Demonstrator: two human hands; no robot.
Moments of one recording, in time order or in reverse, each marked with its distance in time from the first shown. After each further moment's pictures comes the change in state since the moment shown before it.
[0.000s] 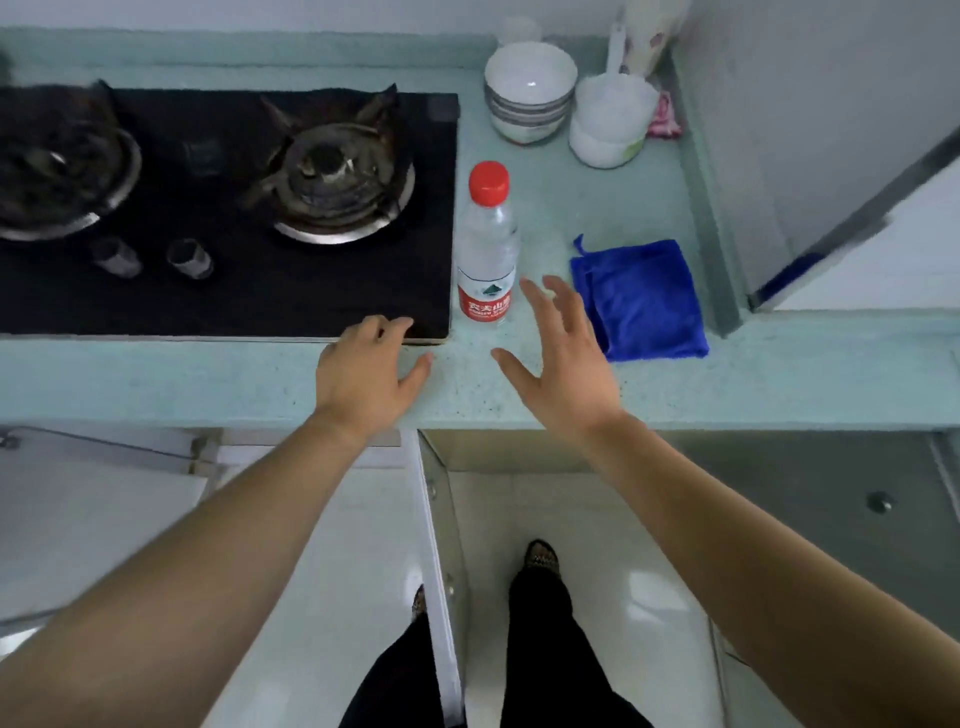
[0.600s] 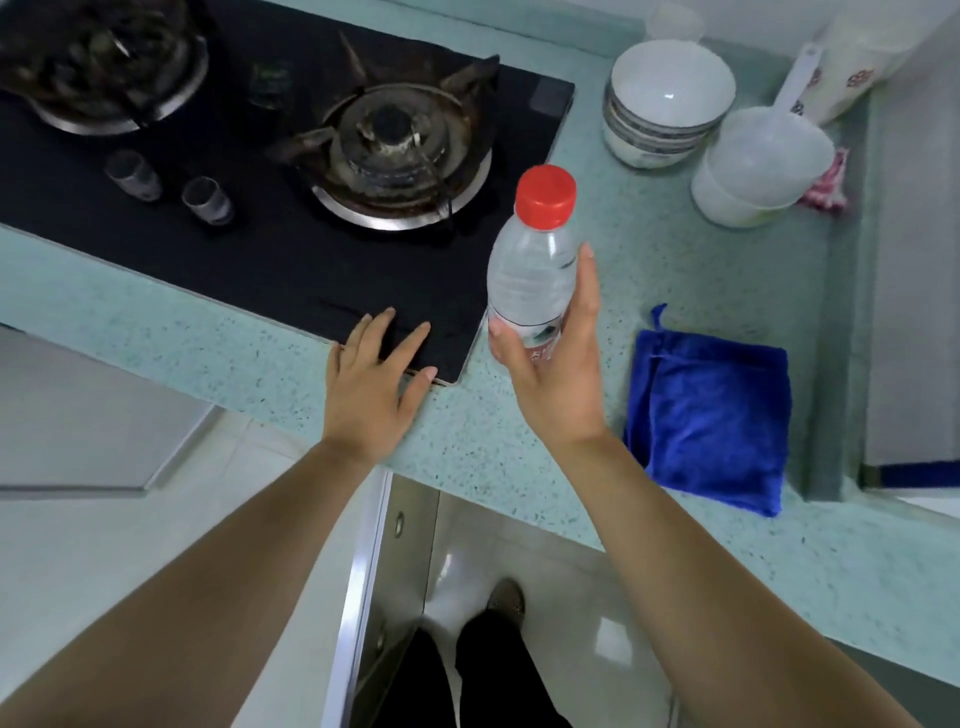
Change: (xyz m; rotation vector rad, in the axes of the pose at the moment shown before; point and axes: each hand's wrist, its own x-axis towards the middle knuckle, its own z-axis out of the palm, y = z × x) left_hand 0.040 -0.005 0.076 -0.100 0.104 -0.305; right_hand 0.111 0.032 0.048 0.667 0.025 -0.174
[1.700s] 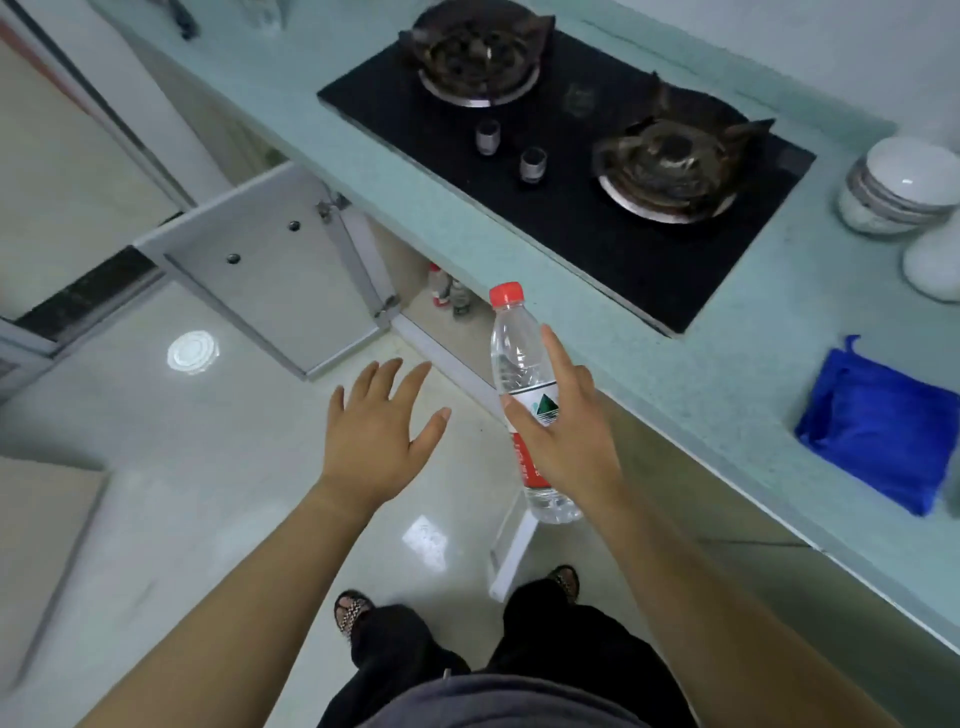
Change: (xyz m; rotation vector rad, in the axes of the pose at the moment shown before) left_hand -0.282 -0.117 -0.137 0.074 0.019 -0.393; right_hand -0.191 -0.146 0.121 -0.236 -0.589 0.135
